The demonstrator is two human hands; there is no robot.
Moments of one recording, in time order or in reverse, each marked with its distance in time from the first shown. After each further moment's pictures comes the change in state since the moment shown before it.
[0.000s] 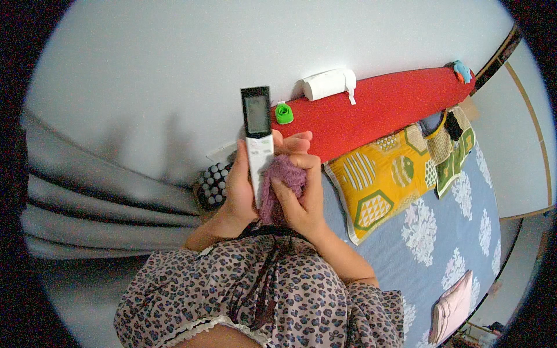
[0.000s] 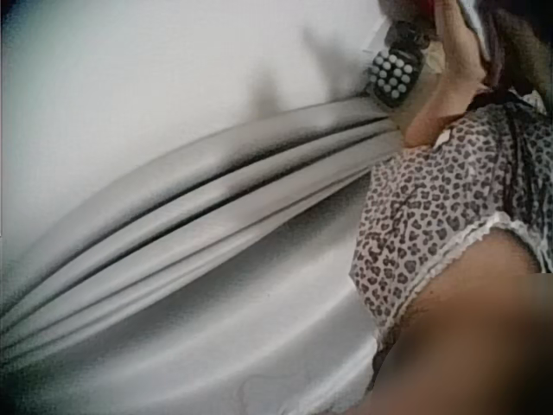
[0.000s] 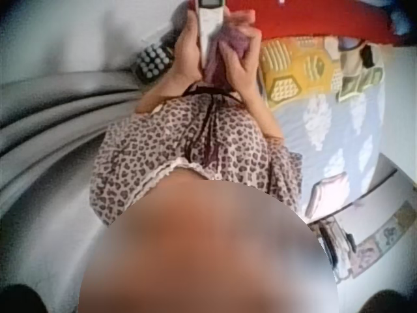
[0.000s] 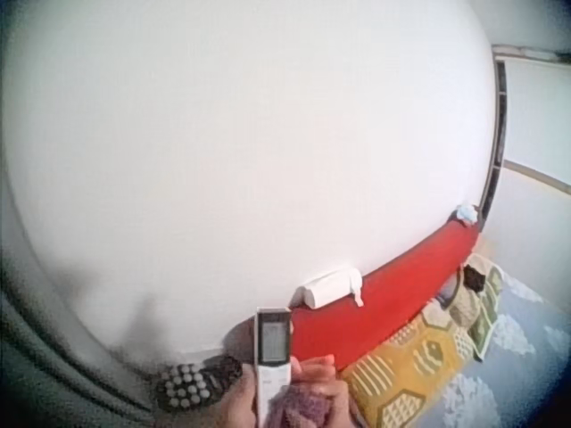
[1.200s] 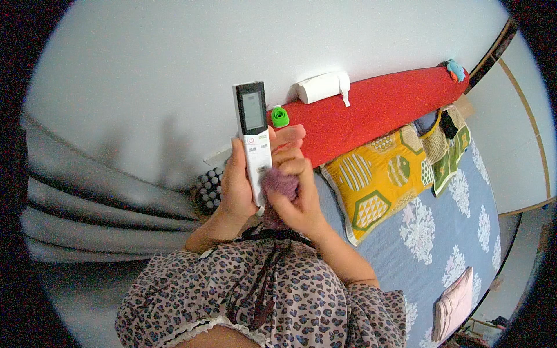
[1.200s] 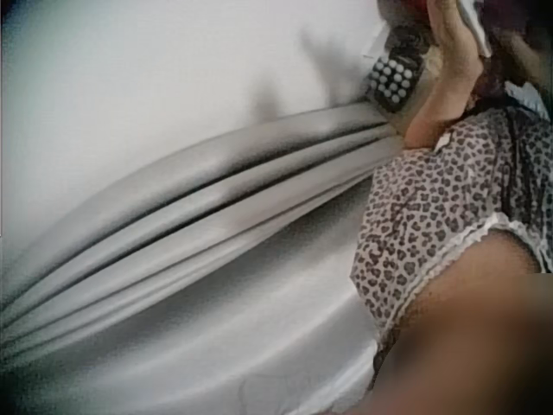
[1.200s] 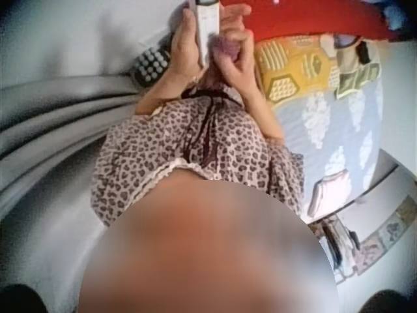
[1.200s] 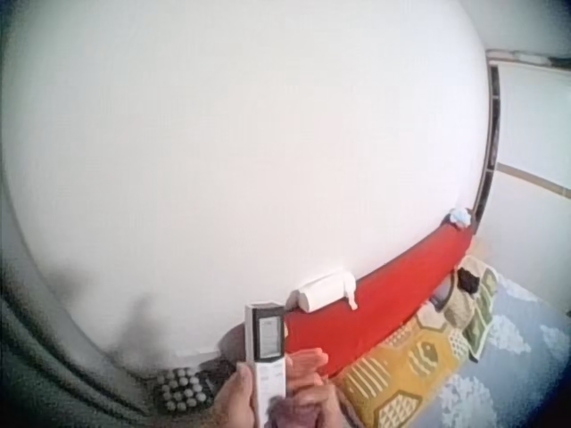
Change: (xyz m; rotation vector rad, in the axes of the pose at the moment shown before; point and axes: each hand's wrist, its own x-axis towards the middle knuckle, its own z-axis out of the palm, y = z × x) left_hand 0.004 0.012 0.008 0.215 -0.045 0.067; right_hand 0.004 0.008 -0.003 0.113 -0.157 -0.166
